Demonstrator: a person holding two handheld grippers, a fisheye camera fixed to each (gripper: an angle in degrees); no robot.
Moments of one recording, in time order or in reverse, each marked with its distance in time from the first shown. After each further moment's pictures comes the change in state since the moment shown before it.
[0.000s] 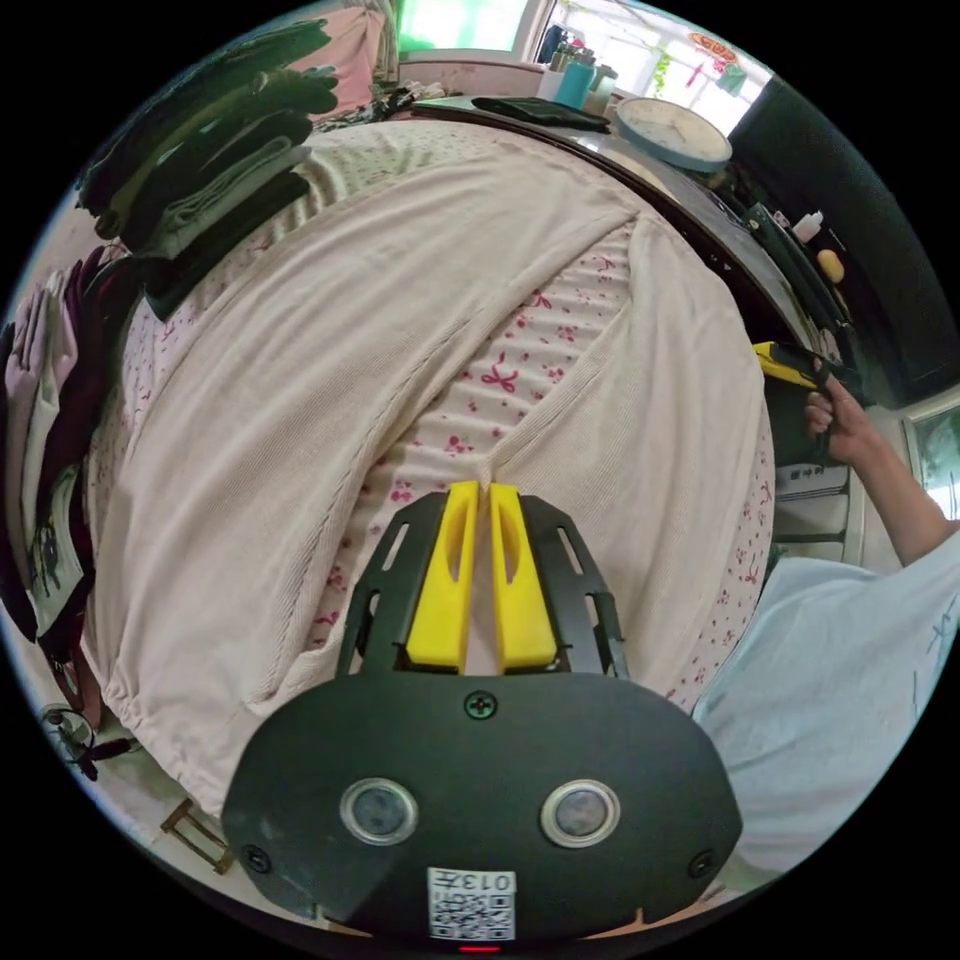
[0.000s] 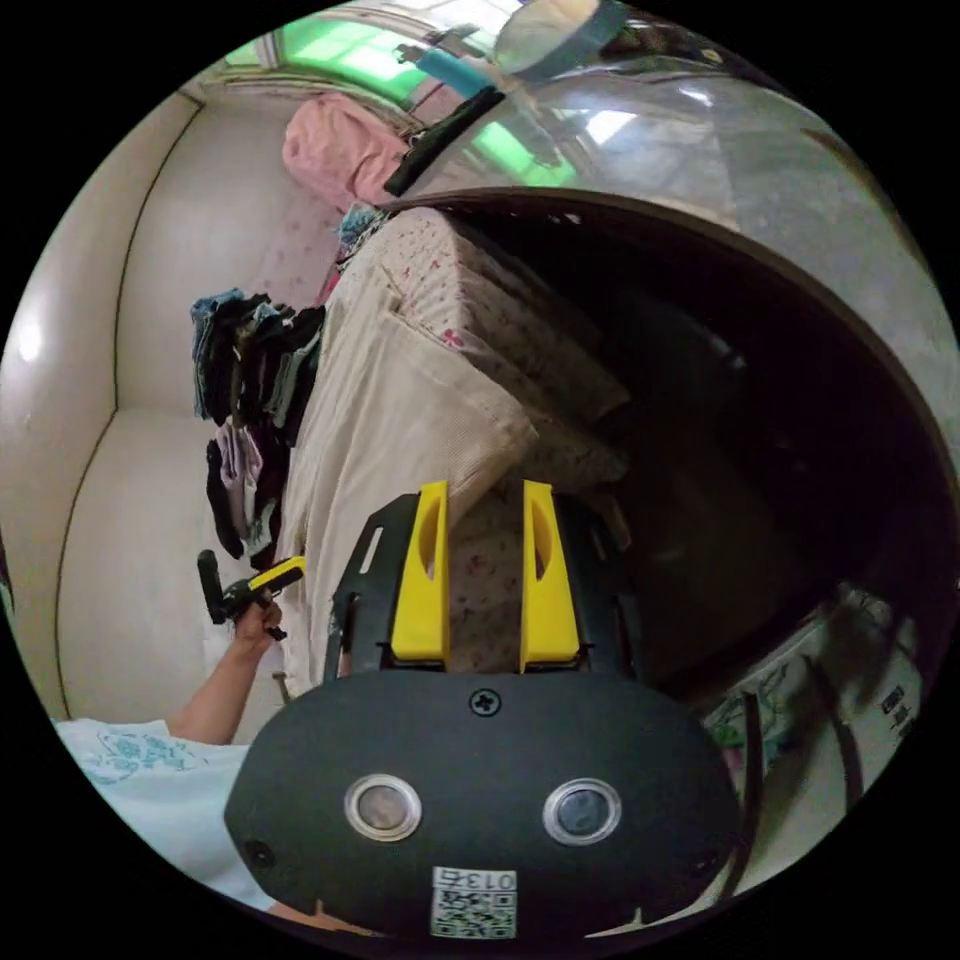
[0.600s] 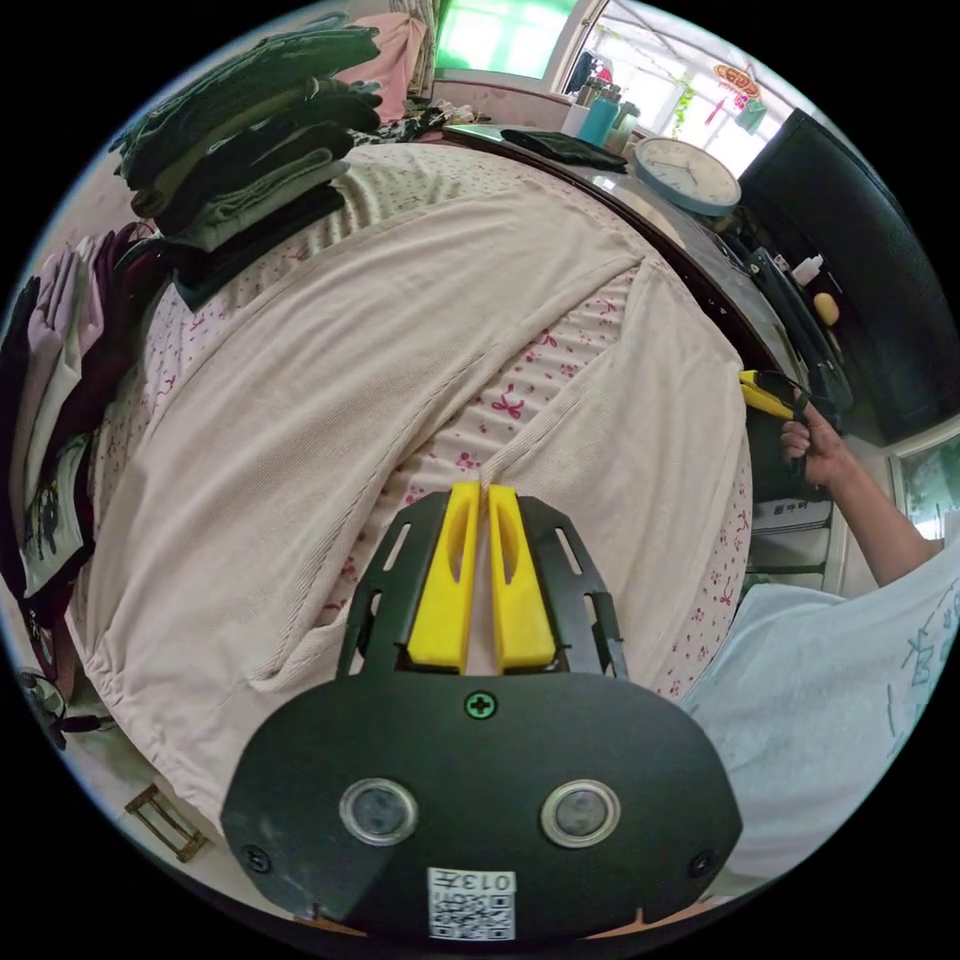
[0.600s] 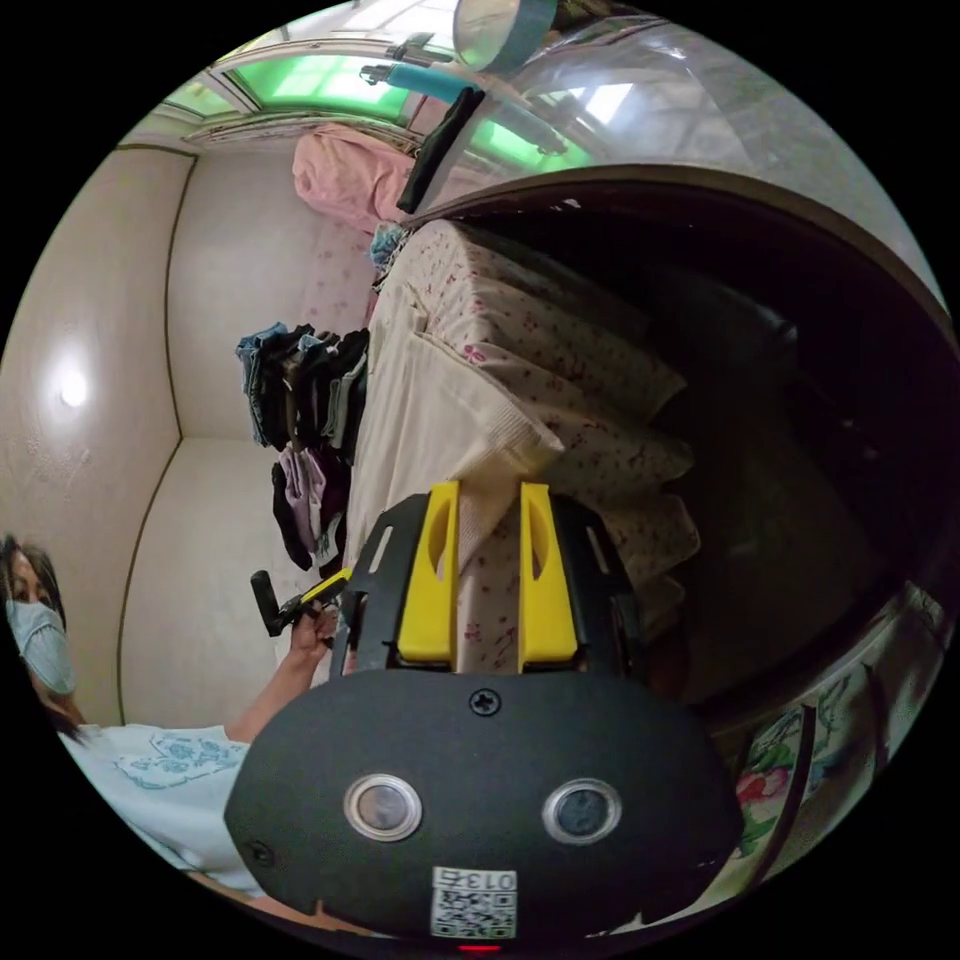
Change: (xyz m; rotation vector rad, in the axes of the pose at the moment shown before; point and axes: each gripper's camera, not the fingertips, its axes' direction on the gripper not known) left arm -0.006 0.008 -0.022 0.075 0.030 -0.075; right arm 0.011 0.005 0.007 -0.006 -0.220 0.048
